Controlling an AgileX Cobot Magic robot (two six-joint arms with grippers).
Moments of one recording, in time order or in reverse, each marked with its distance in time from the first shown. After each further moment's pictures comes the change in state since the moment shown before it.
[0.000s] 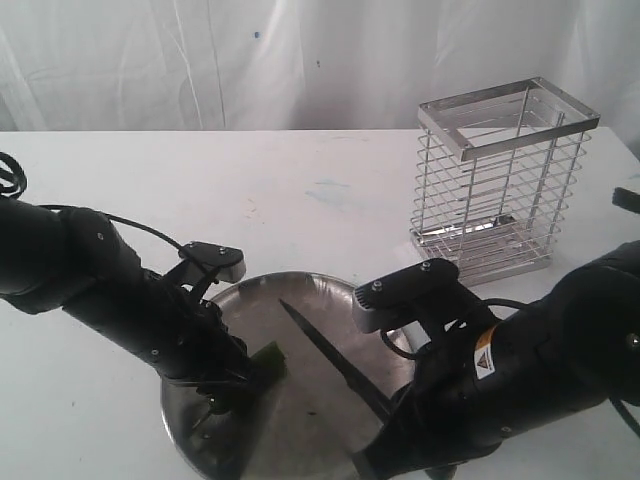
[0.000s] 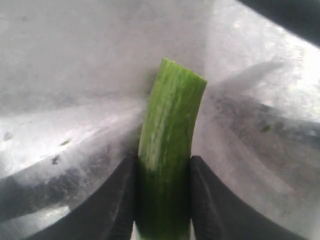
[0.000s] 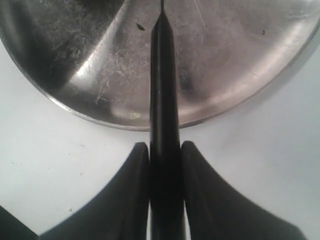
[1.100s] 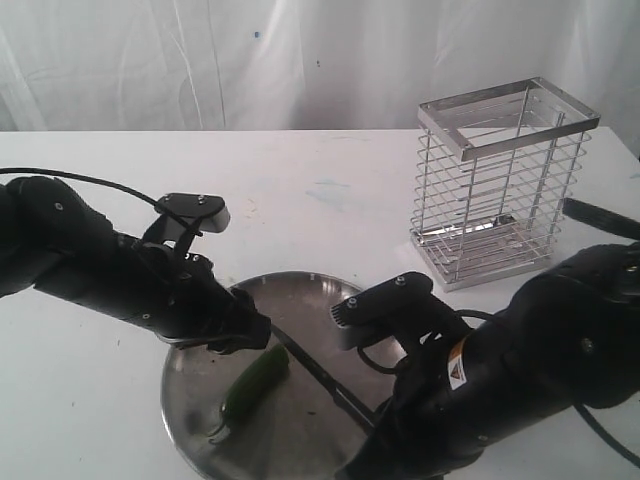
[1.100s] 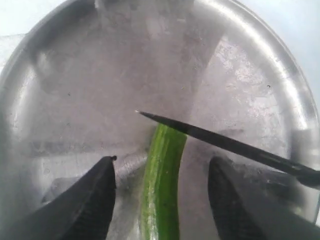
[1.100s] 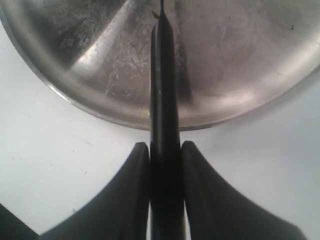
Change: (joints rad) left arm -0.003 -0.149 0.012 -0.051 -0.076 -0.032; right arm 0.045 0.066 -0.027 -0.008 0.004 0.000
